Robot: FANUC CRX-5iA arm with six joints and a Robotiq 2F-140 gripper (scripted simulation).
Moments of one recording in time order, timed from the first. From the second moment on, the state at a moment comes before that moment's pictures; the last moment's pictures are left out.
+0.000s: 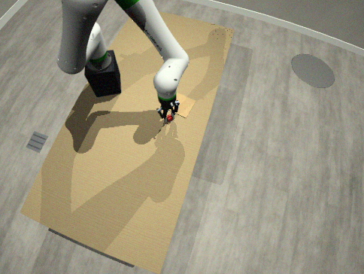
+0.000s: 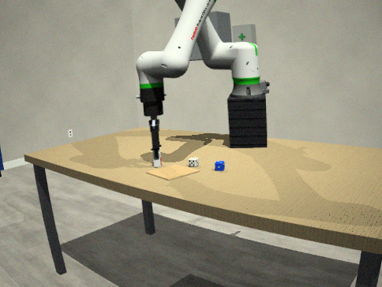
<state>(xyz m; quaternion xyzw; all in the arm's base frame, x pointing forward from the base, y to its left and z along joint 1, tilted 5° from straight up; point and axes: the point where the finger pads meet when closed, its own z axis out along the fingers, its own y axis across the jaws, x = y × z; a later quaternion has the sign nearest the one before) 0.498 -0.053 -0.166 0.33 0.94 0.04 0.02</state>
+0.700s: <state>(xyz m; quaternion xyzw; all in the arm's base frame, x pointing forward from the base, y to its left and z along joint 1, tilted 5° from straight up) 0.498 -0.053 -0.165 0.33 0.94 0.04 0.02</state>
